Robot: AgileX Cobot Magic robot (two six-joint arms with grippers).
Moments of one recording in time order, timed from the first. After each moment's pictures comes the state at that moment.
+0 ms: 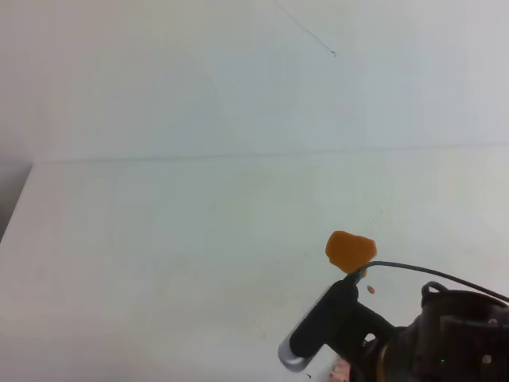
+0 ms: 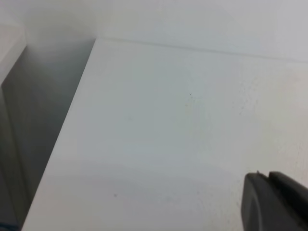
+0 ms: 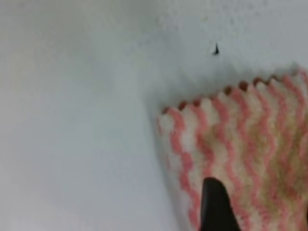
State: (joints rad) left arm -0.07 -0.03 0.04 0.05 0.31 -0.30; right arm 0.97 1.57 -0.86 -0.33 0.70 0.35
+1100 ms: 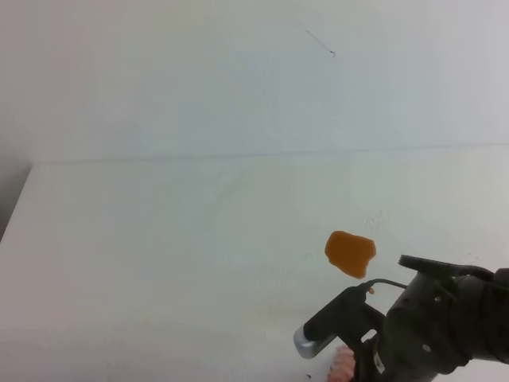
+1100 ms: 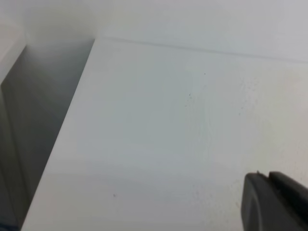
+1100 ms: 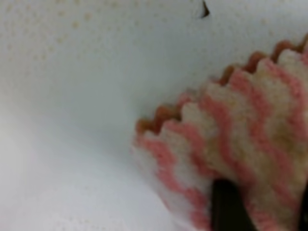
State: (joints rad) left arm -0.07 -0.03 0.04 0.05 0.31 -0.30; right arm 0.82 1.77 -0.86 -0.04 0.56 0.12
